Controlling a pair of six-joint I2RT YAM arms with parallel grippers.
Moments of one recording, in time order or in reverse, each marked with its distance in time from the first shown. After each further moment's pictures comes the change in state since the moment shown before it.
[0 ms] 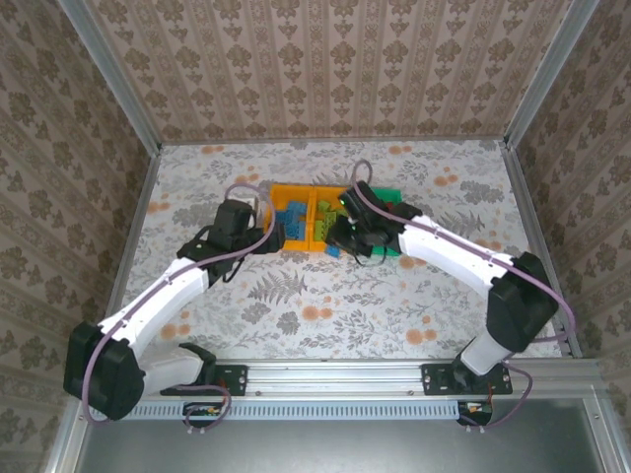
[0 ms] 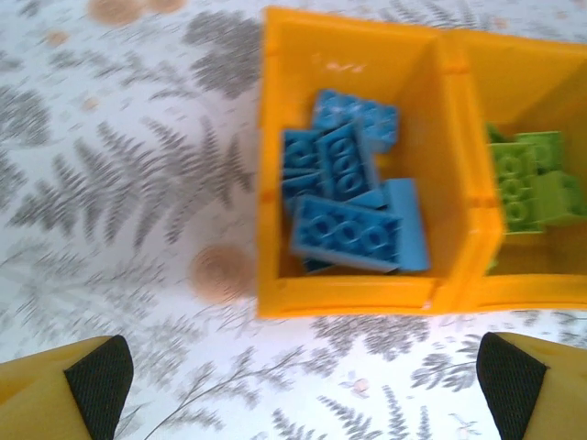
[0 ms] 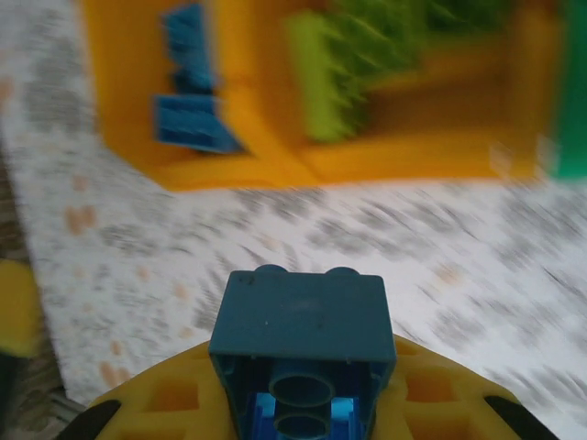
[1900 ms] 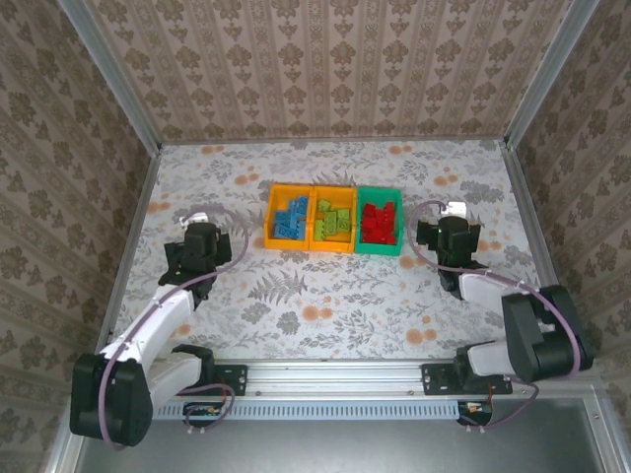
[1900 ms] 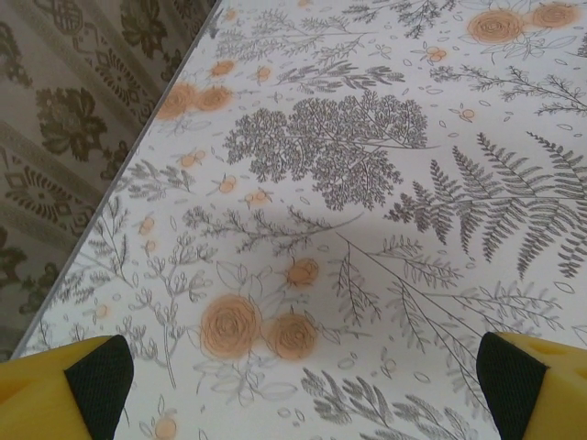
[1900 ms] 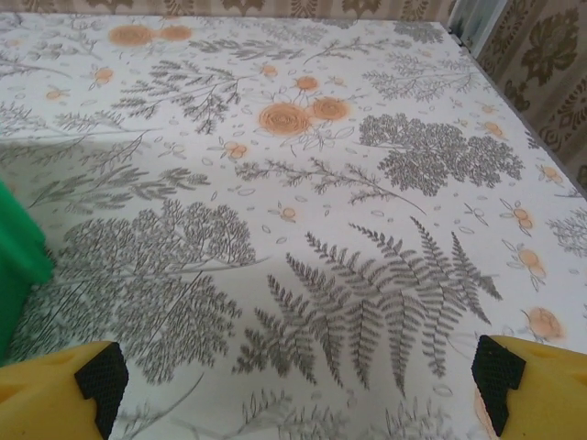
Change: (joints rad) left arm 0.264 -0.114 -0.280 0.261 -0.346 0.272; right arm -0.551 -0.245 -0.889 1.085 0.531 -0.906
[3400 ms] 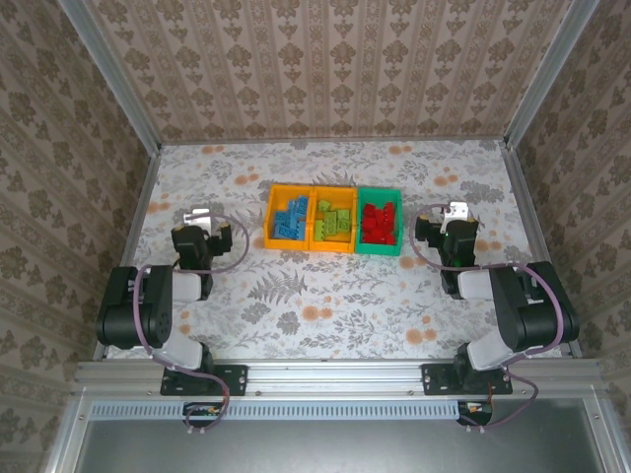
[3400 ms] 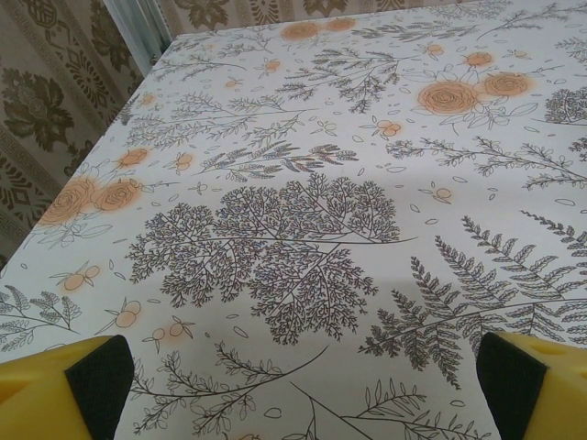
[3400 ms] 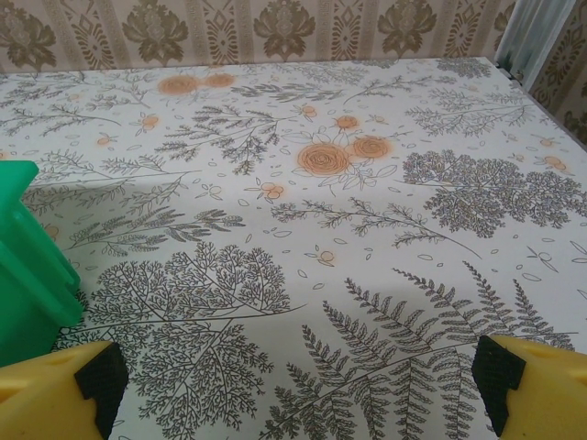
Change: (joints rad) left arm 0.193 0.510 -0.139 0.918 0.315 0.196; right arm -0.072 0.132 -0.047 0.301 -0.168 -0.014
